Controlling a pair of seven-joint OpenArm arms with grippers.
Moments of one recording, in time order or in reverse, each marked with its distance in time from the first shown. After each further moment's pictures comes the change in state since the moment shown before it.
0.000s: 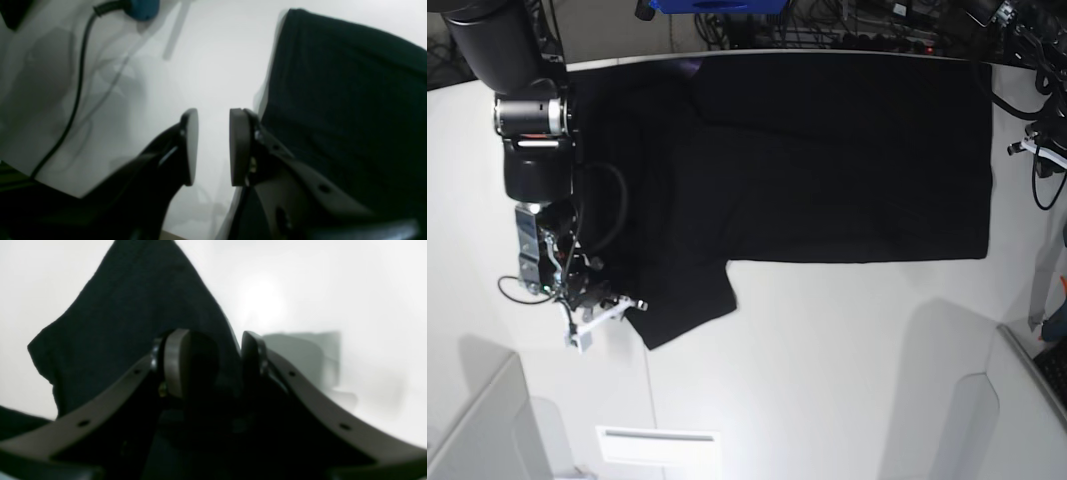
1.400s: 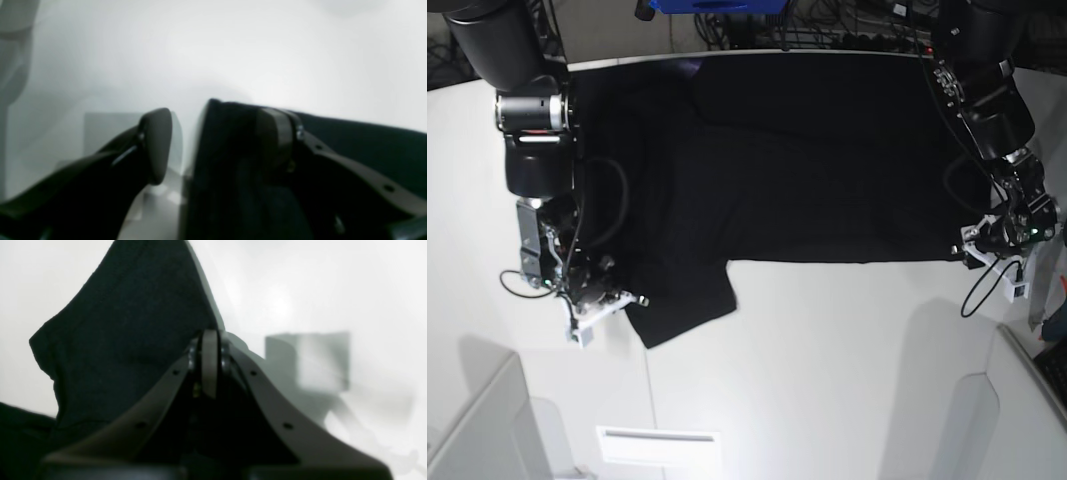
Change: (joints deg) left arm -29.5 -7.4 27.9 -50.8 18.0 4.3 -20.5; right arm -1.0 0.1 0.2 0.0 0.9 0.3 1.3
